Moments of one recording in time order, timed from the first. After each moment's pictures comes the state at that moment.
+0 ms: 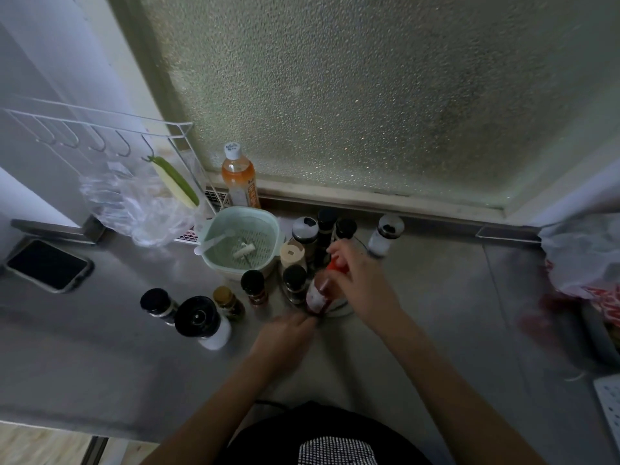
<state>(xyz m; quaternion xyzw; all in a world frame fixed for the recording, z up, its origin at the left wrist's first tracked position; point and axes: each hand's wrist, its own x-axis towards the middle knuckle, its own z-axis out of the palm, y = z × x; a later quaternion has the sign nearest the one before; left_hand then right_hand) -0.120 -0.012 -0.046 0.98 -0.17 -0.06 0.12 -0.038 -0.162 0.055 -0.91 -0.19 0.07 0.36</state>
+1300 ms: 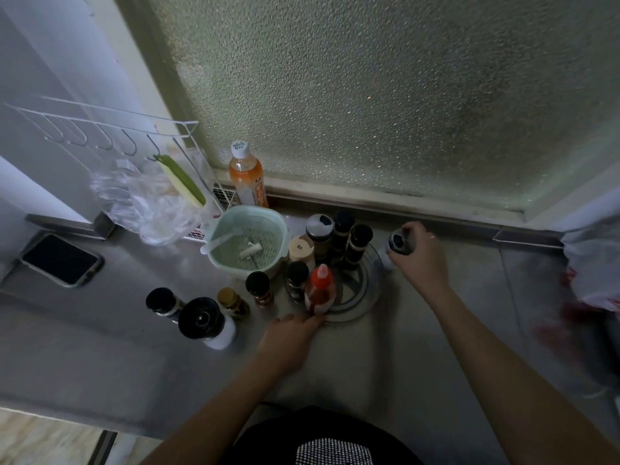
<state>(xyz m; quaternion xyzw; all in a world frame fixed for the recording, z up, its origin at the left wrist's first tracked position) -0.108 -0.020 -0.052 0.97 -0.06 -0.21 0.11 0.052 -0.237 -0.004 -0.94 0.01 -0.01 0.33</state>
